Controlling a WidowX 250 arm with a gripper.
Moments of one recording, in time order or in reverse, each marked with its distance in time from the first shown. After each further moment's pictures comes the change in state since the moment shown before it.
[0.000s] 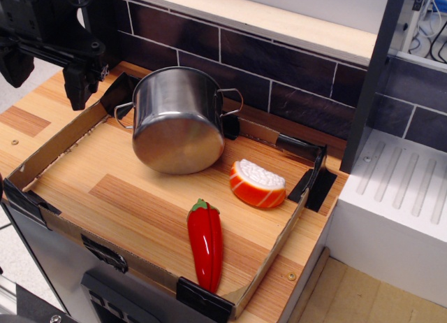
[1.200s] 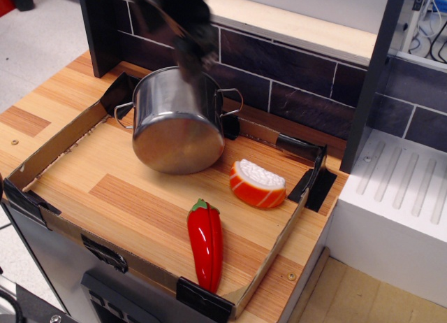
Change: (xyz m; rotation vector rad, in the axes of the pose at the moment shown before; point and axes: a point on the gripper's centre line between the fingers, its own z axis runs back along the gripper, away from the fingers) arm 0.051 -0.097 0.031 -0.082 -0.255 -0.657
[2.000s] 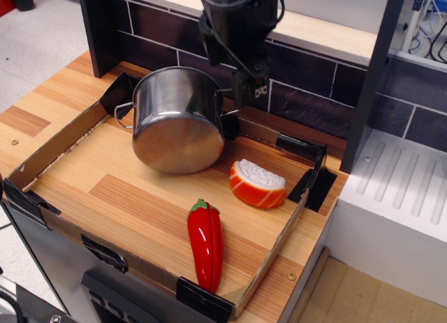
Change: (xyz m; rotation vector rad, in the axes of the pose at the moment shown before) arm 0.032 -0.010 -0.070 -0.088 0.036 -0.076
